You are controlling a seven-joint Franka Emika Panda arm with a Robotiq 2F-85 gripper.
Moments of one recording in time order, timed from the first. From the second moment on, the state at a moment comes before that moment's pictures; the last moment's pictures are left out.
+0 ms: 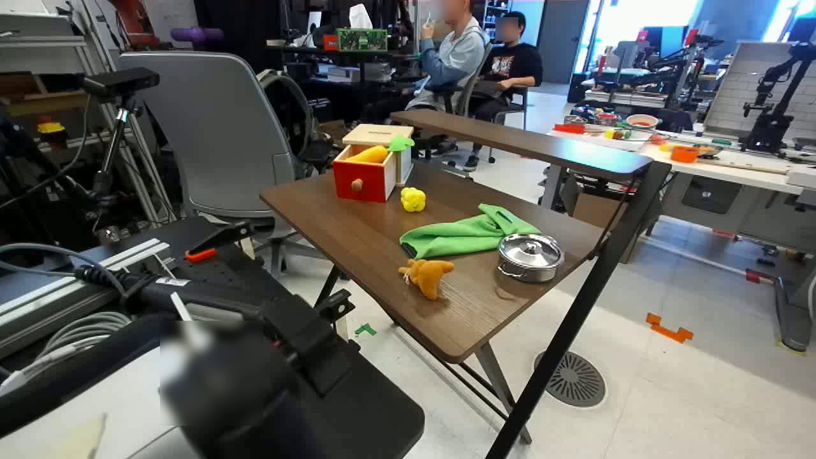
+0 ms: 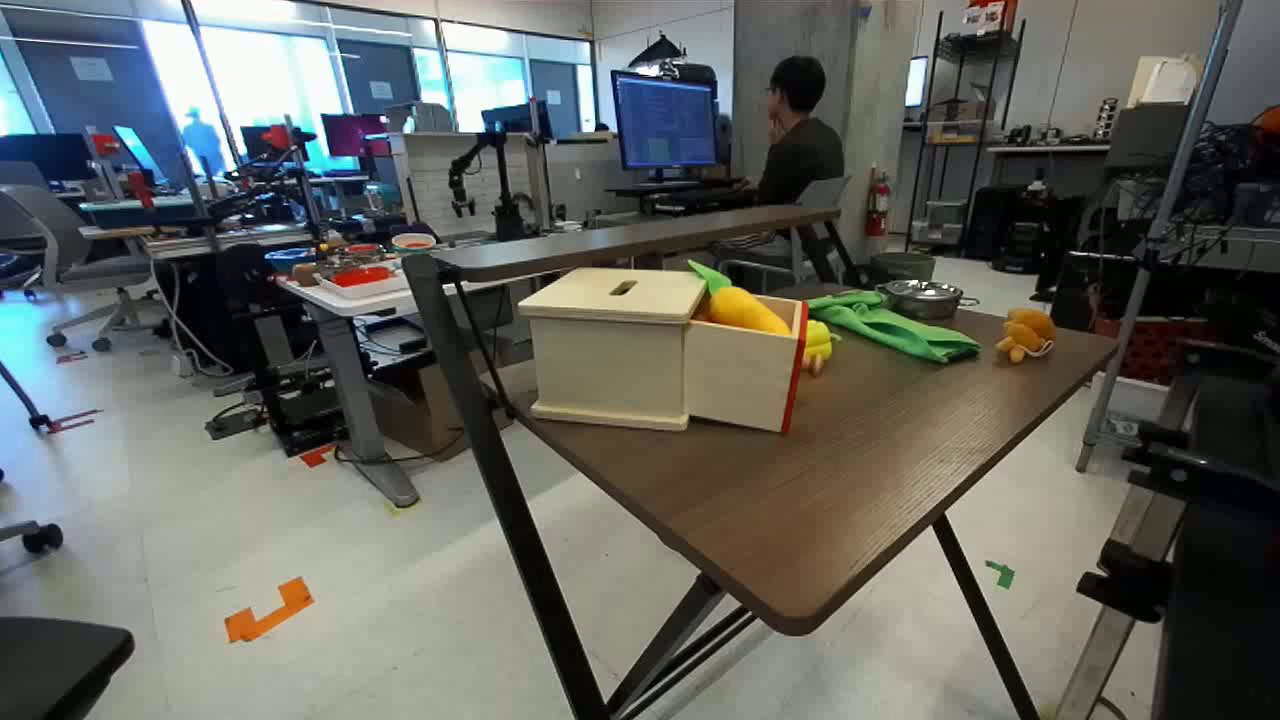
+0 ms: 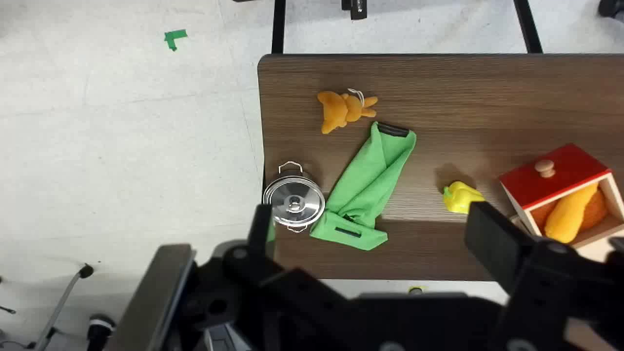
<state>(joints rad) -0.15 -0.62 -0.21 -2.60 -0.13 2.24 -0.20</state>
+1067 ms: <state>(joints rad) 0.22 -0.30 -0.23 -2.66 0.27 2.71 -0.46</state>
